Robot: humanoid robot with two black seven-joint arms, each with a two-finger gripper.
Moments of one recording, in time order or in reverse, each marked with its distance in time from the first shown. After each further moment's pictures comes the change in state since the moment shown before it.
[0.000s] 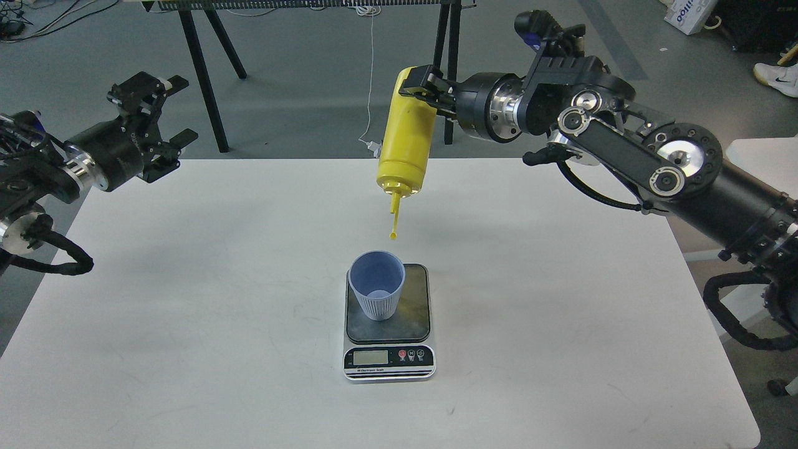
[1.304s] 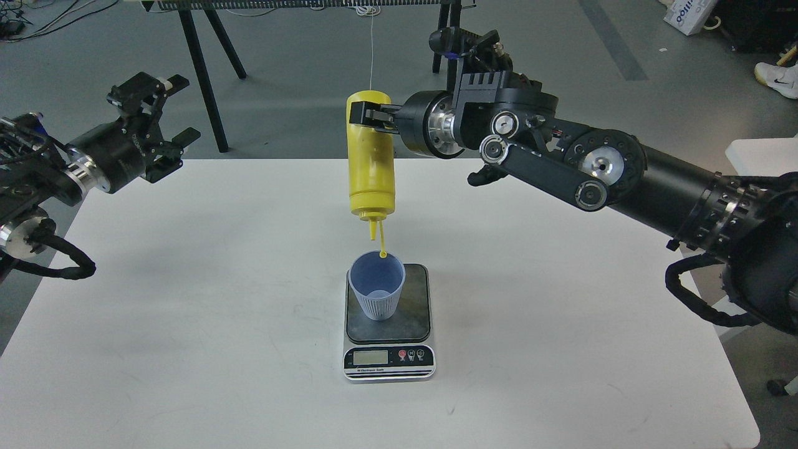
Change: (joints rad) left arm 0.011 -0.003 0.003 0.000 0.002 0.000 -0.047; right arm 0.134 0.138 -0.190 -0.089 -0.058 -0.017 0.017
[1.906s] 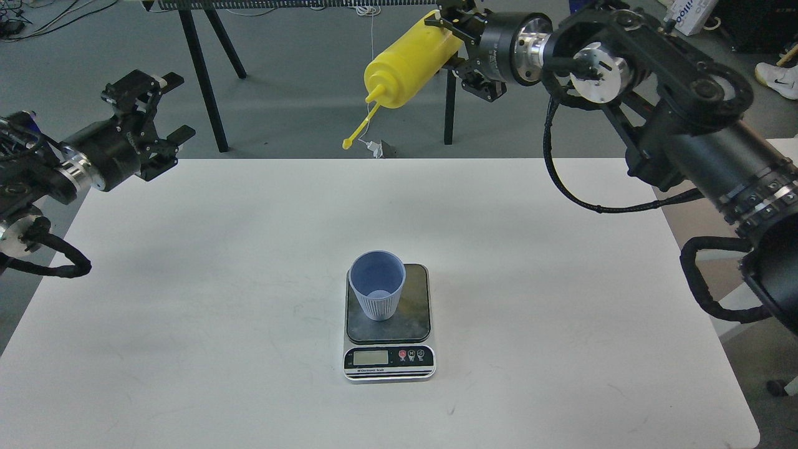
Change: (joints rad) left arm -0.005 0.012 -0.004 0.001 -0.003 0.000 0.001; right arm -0.112 -0.133 0.435 -0.225 0.700 0.003 -0.120
